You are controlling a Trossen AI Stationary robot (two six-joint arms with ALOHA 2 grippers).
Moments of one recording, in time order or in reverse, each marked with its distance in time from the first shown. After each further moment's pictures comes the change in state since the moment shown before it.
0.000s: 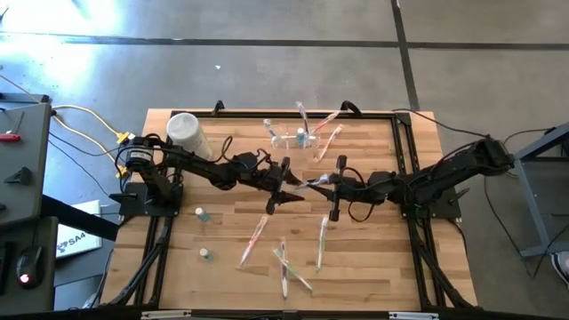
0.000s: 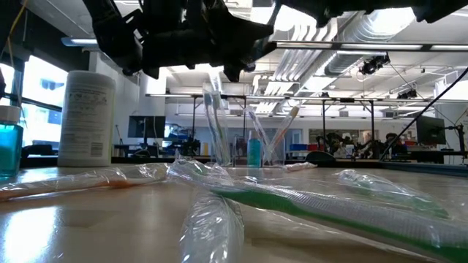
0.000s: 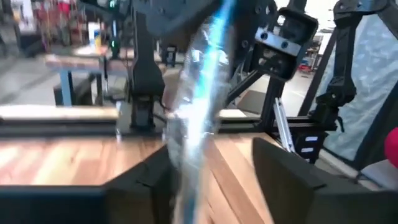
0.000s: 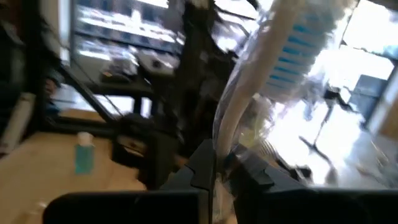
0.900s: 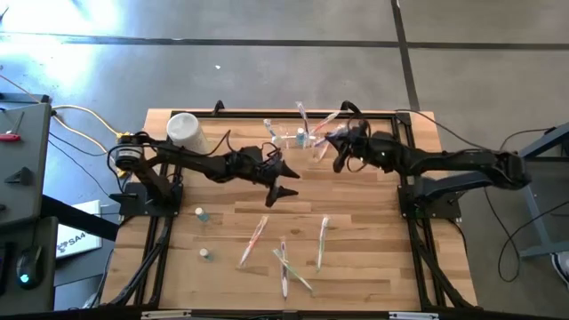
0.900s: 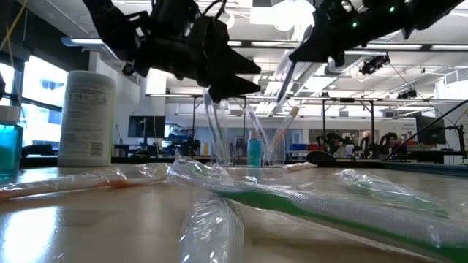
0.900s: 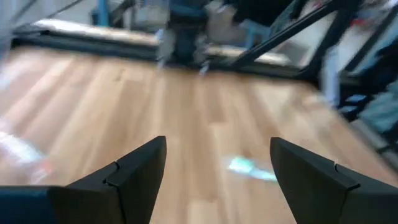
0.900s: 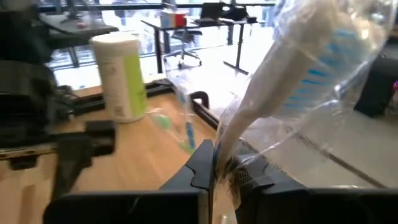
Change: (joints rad) left arm 0.066 -0.101 -0.002 -0.403 -0.088 0.021; right arm -0.471 -0.194 -0.001 -0.420 -0.065 0.265
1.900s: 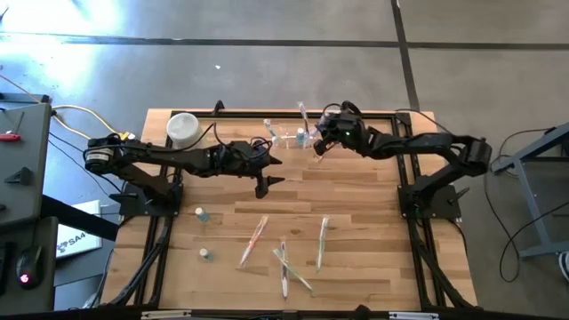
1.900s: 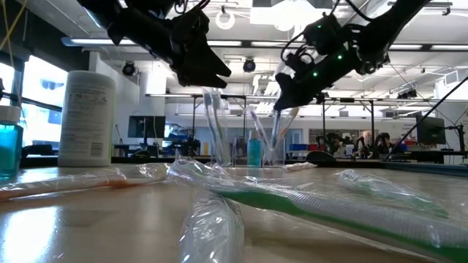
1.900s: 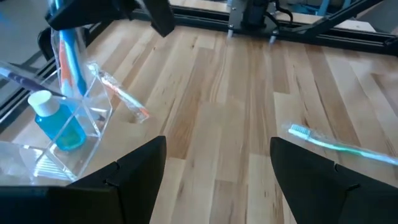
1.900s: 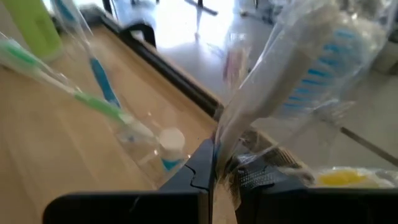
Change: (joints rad) left arm 0.000 -0.259 0.000 -0.435 -0.272 0.032; right arm -0.230 0.423 0.143 0.027 -0.059 0.000
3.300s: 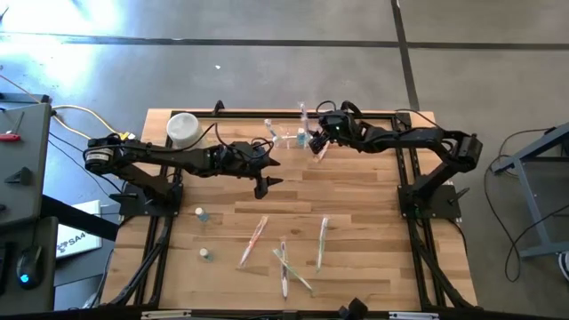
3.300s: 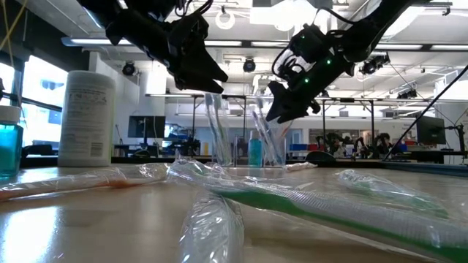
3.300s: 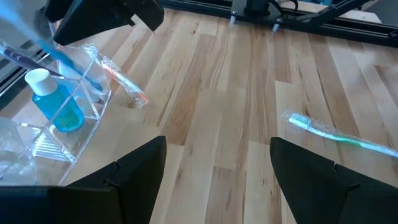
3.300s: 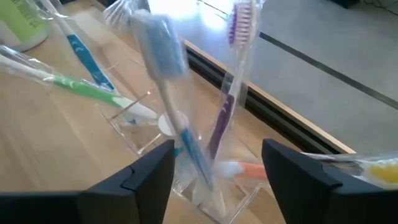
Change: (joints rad) left arm 0.000 0.000 0.000 -0.047 0.002 -0.027; right arm -0.030 0.089 0.110 -0.171 -0.058 0.125
